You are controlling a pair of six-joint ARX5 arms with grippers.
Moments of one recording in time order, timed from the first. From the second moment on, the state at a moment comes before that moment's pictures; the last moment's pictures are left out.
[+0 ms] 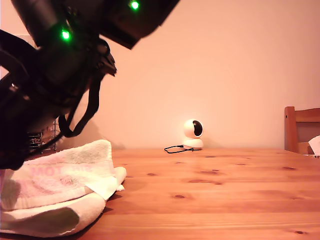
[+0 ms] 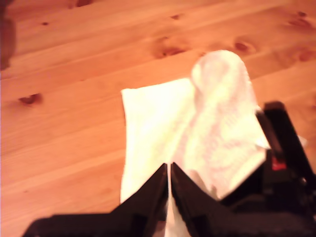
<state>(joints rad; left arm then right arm) -0.24 0.75 0.63 -0.58 0.07 0.02 1.09 2.03 1.29 0.11 -0.13 -0.84</state>
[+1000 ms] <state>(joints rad) -0.26 0.98 0.64 -0.43 0.11 0.03 0.86 2.01 1.46 -0.48 -0.07 -0.41</state>
